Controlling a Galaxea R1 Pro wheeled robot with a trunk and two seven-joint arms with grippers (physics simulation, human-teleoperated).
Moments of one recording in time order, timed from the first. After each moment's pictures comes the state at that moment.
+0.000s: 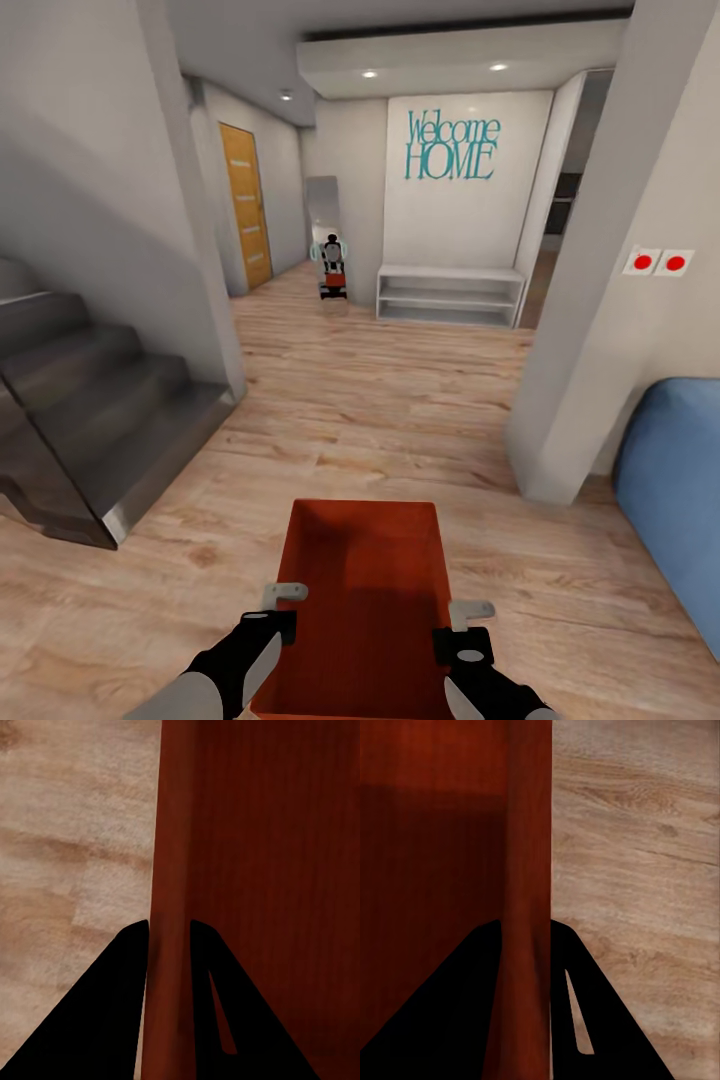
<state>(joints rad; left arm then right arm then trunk) -0.60 -0.14 -0.08 -0.27 0.08 0.21 0.24 -0.54 0.08 0.55 -0.27 -0.44 0.00 -0.38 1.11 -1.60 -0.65</state>
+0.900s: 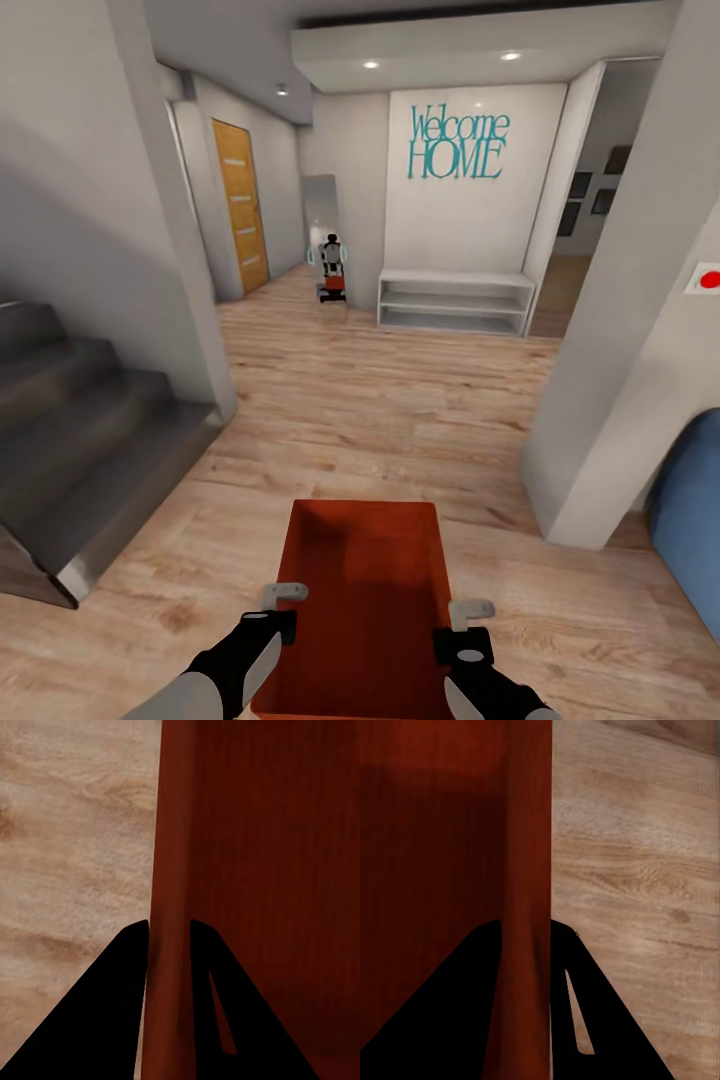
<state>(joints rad) -0.60 -0.14 -0.08 -0.27 0.08 0.21 0.24 -0.54 0.08 0.55 -0.27 -0.44 0.00 -0.38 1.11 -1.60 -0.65</state>
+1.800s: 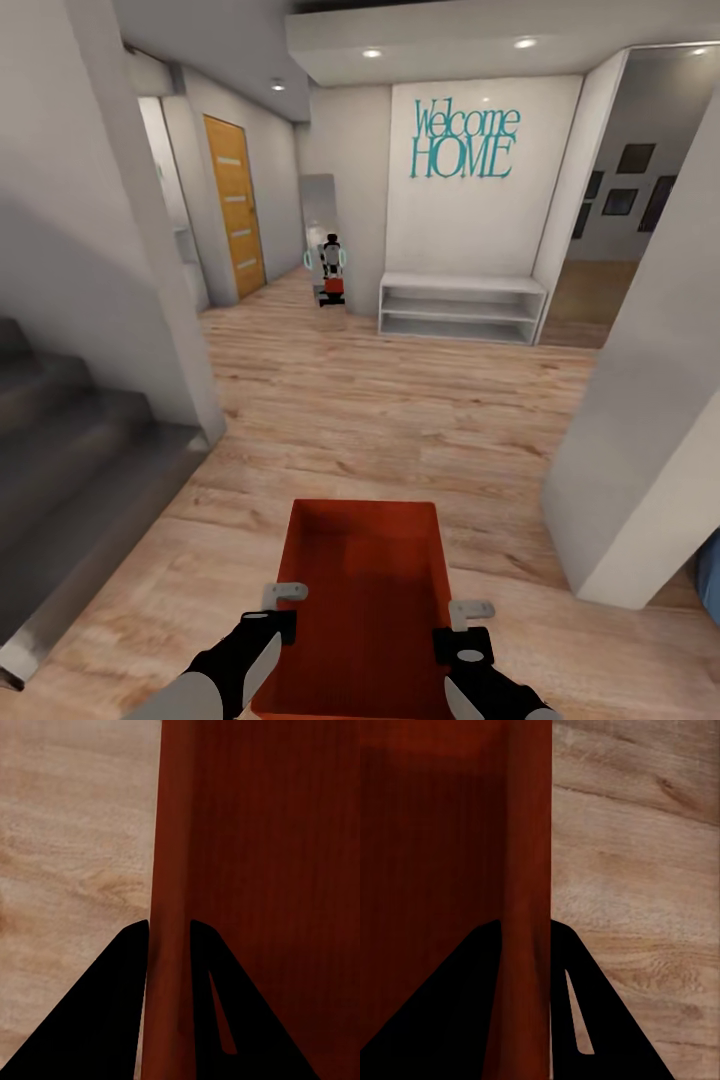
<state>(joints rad) -0.60 -0.14 -0.08 -0.27 0.08 0.21 0.24 -0.54 0.08 0.55 -0.27 -0.44 0.00 -0.38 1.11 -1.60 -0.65</state>
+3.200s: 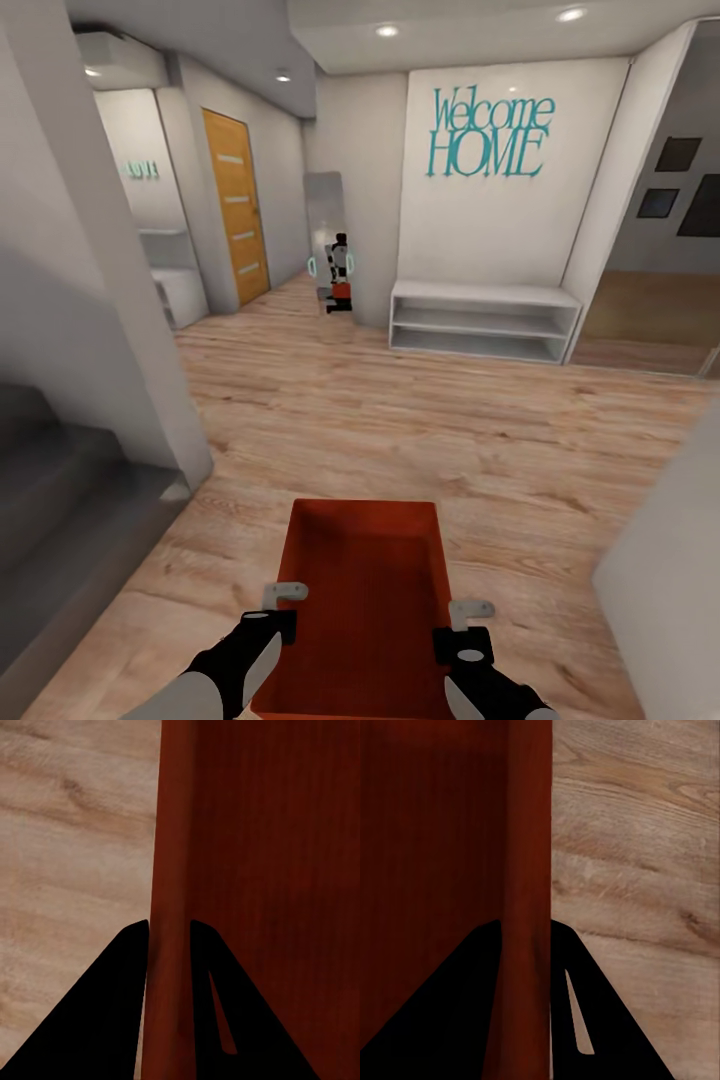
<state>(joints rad) -0.60 -0.14 -0.08 -0.27 0.08 0.21 0.24 -0.54 0.08 0.55 -0.27 -0.44 0.00 -0.38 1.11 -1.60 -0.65</state>
